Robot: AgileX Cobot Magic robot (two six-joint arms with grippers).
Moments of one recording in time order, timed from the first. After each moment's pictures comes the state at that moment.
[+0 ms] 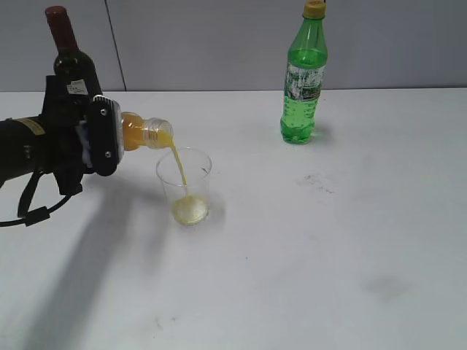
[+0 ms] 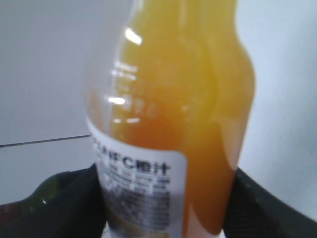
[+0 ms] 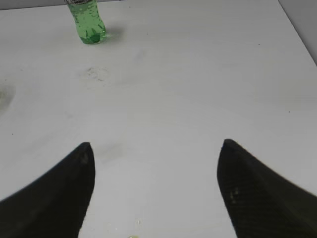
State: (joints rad) left arm -0.40 1.73 -0.69 -0.29 -0.47 1.66; right arm 0.07 -0.01 -0.50 0.02 1.04 0.00
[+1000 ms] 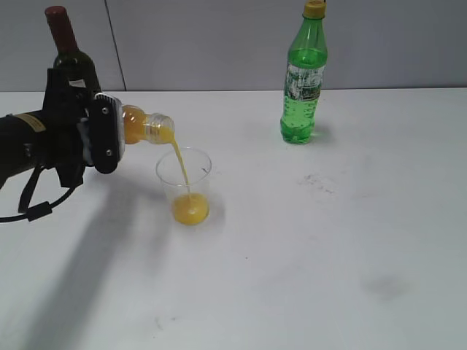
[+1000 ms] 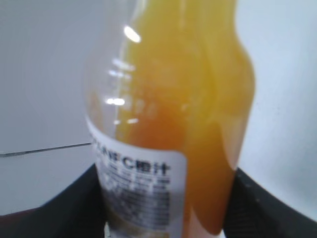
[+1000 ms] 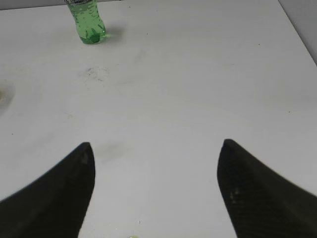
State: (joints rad) left arm -0.40 1.73 -0.69 -0.25 -0.53 1.68; right arm 0.07 -0.01 -0.50 0.02 1.04 0.00
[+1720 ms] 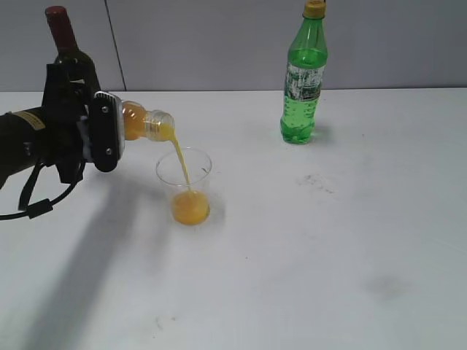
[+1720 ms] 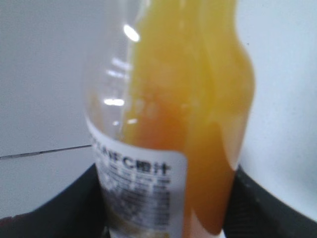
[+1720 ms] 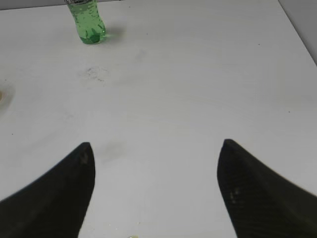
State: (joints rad) left arm -0.40 1.73 -0.69 -0.25 -0.56 1.70; right arm 0.07 -0.01 -0.50 0.02 1.04 0.00
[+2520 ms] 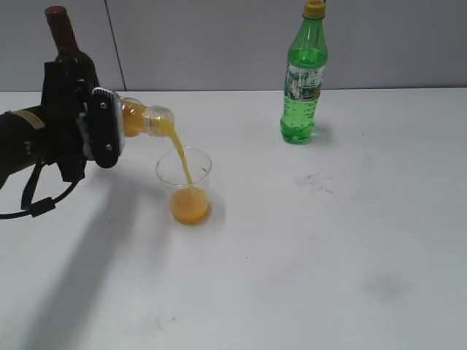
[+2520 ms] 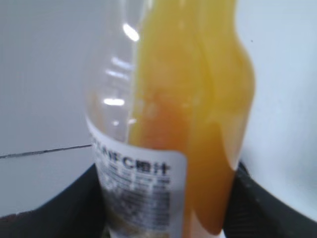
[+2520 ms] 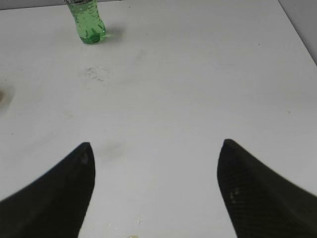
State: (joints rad) left arm -0.40 1.73 -0.69 -0.25 -0.57 1.69; right arm 0.07 -0.01 -0.50 0.02 1.04 0.00
